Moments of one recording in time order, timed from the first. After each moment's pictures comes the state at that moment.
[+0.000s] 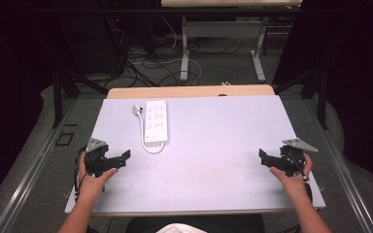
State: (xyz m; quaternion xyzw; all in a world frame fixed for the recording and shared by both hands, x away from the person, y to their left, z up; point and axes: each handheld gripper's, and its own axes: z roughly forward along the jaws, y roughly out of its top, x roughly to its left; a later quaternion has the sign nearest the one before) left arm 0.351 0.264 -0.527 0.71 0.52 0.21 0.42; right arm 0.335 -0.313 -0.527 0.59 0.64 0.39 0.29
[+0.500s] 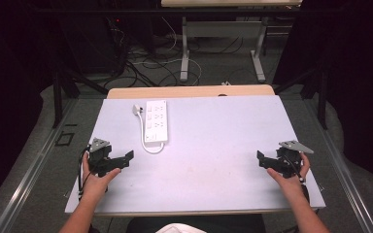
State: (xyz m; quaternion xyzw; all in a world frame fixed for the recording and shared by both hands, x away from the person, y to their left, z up) left arm 0.350 0.253 -0.526 0.71 0.53 0.20 0.42; right arm 0.335 -0.306 -0.535 0.58 0.65 0.39 0.30
